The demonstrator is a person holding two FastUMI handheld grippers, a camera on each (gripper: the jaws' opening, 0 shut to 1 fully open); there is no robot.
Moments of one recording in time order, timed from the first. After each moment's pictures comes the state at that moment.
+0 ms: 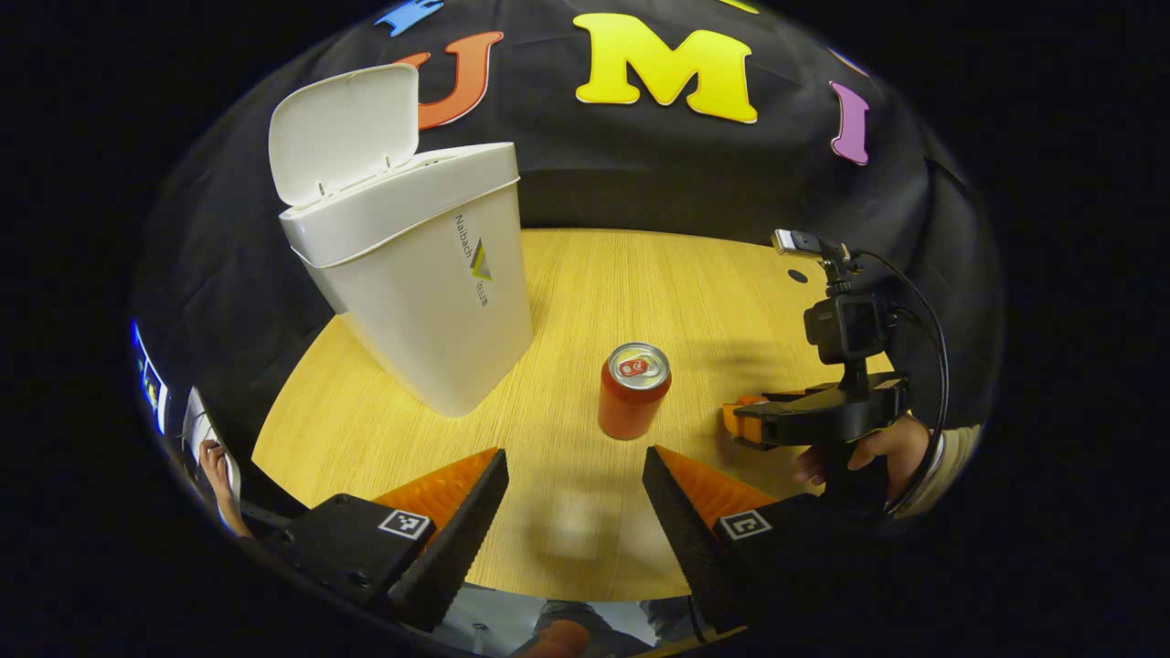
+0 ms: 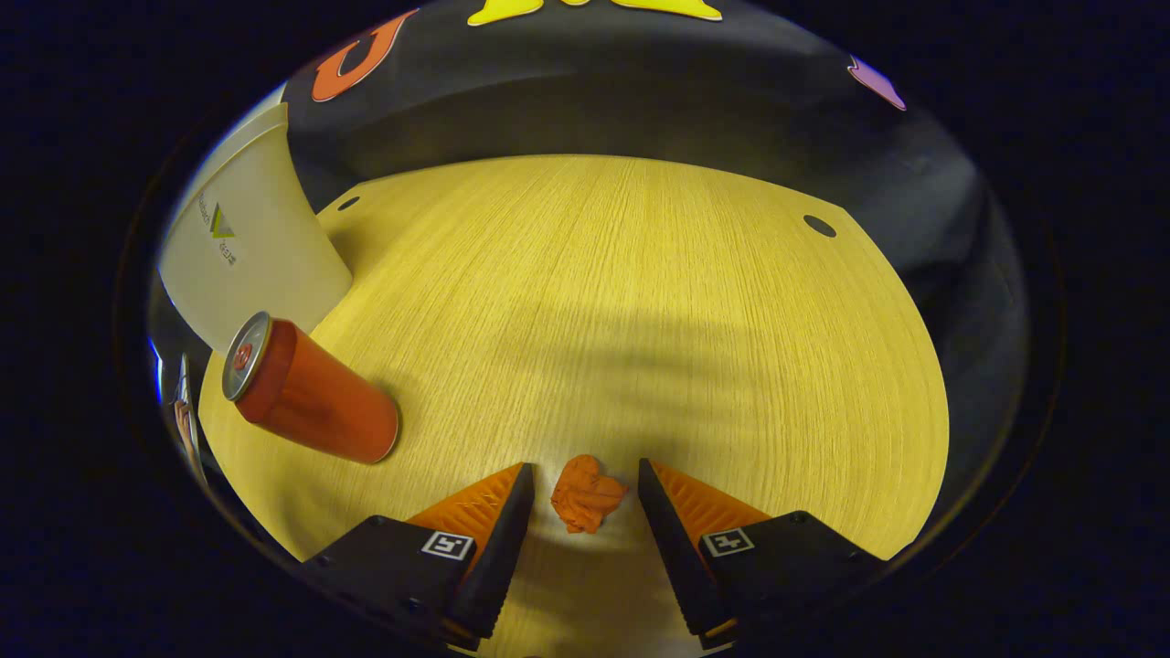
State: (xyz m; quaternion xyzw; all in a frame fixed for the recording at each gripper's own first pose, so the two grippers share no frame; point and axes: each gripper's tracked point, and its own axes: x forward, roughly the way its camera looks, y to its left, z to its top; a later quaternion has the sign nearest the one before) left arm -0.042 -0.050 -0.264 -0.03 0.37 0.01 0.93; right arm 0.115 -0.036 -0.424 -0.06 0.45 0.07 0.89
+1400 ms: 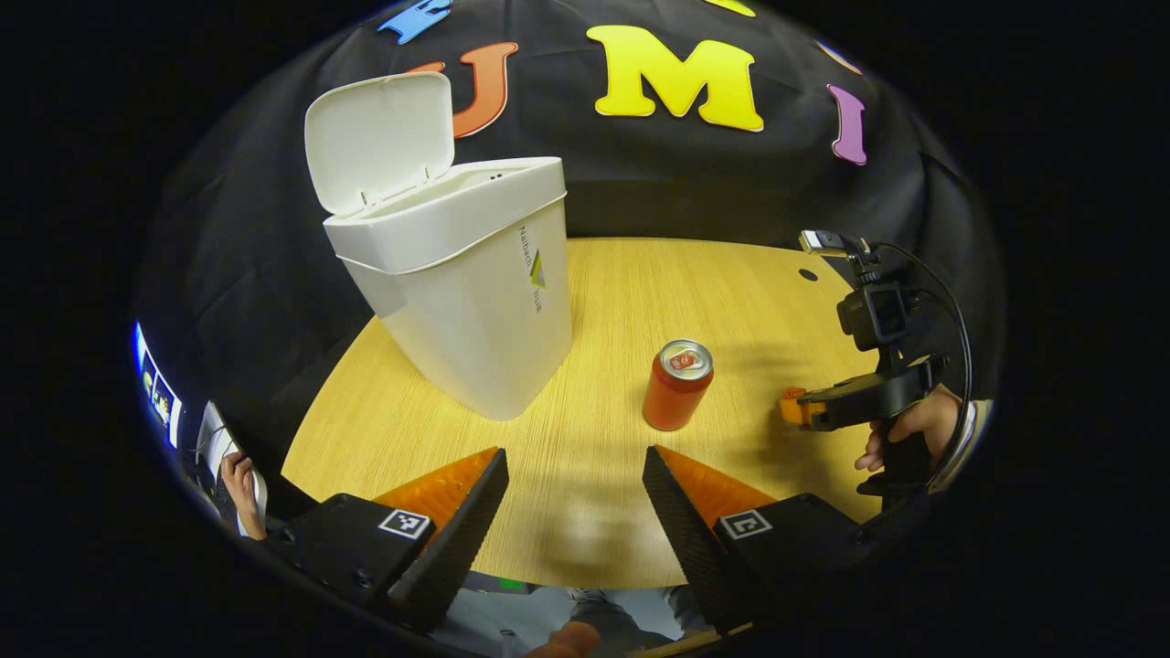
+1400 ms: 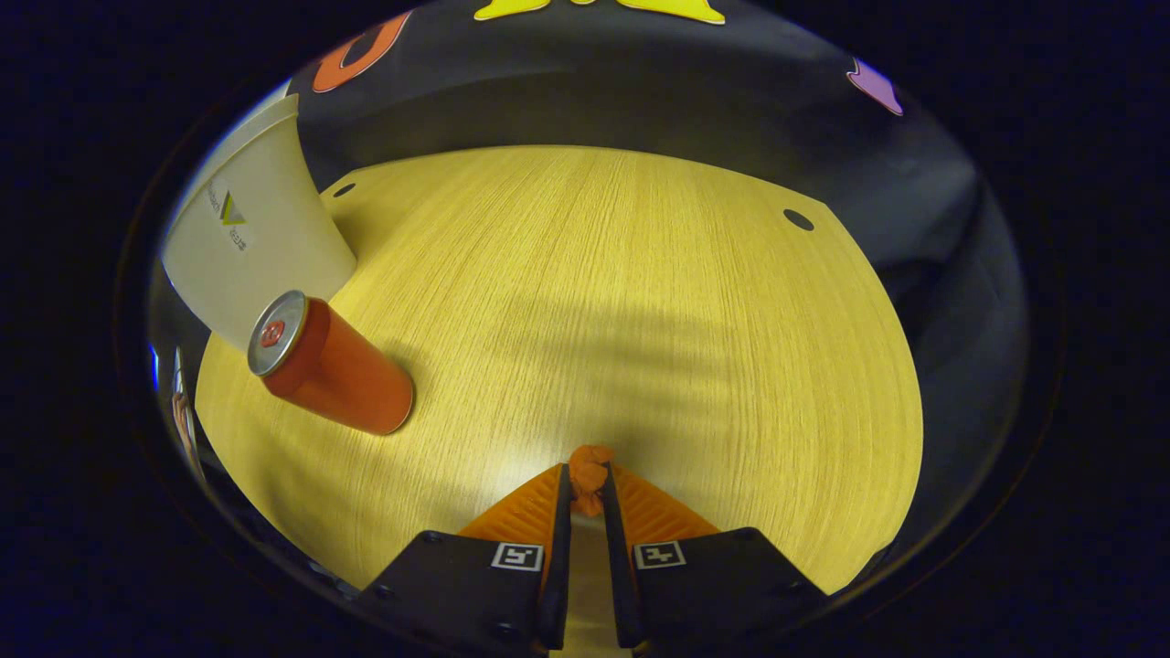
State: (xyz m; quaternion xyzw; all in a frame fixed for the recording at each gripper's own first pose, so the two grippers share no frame) left arm -0.057 -0.005 -0.249 -0.01 0.35 0.02 0.94; right arm 0.085 -0.048 -0.391 -0.07 0.47 0.05 0.88
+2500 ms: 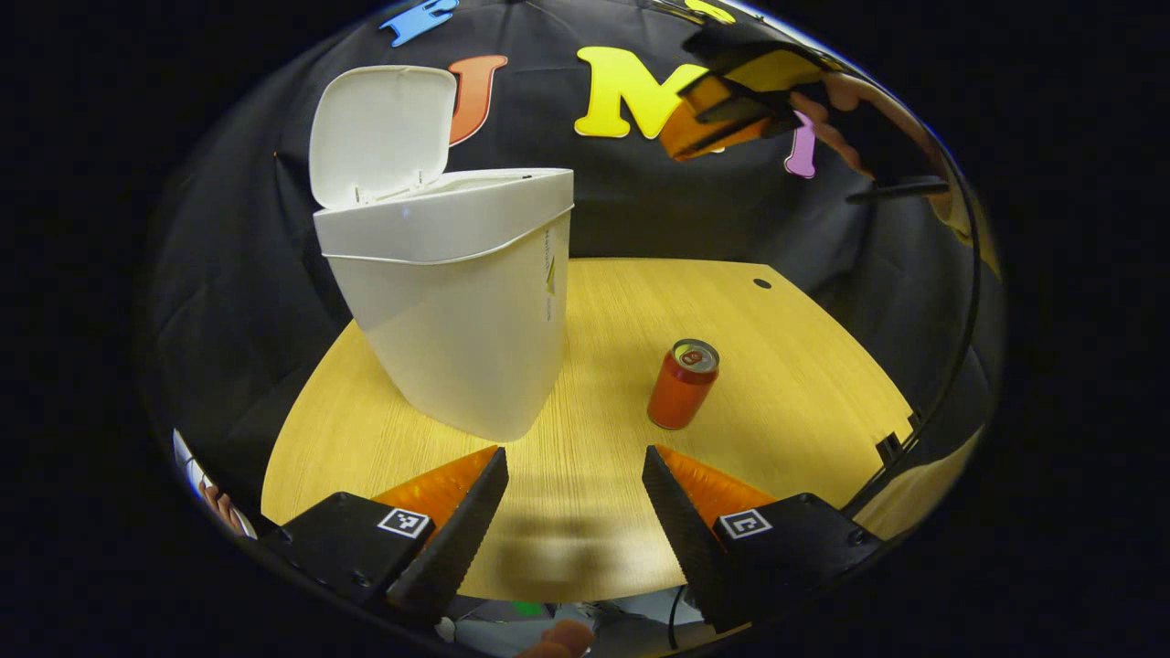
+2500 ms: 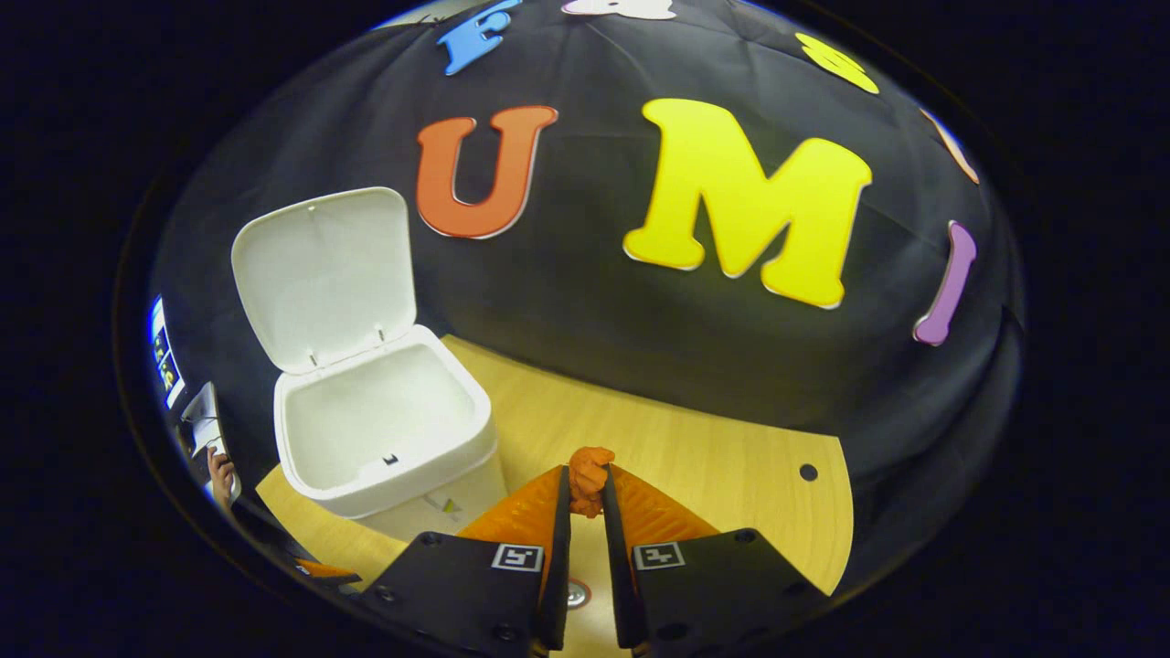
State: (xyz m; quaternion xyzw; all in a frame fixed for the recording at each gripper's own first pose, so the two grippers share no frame) left arm -0.064 0.052 -0.262 -0.01 0.29 -0.09 0.95; right arm 0.167 0.206 -0.095 -0.10 0.22 0.16 0.96
